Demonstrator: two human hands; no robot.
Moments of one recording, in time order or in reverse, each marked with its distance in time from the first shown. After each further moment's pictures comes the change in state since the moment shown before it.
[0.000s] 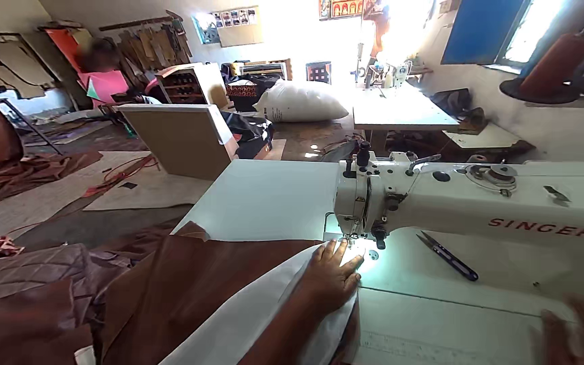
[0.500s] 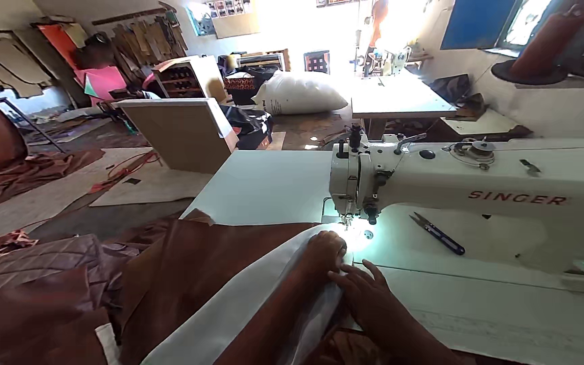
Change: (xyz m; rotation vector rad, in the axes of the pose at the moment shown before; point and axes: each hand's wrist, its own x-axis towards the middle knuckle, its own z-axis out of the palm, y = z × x) left_hand -0.009 0.000 -0.008 -0.103 0.068 0.019; right_hand -0.012 -0.194 0.068 0.517 -0.333 -0.683
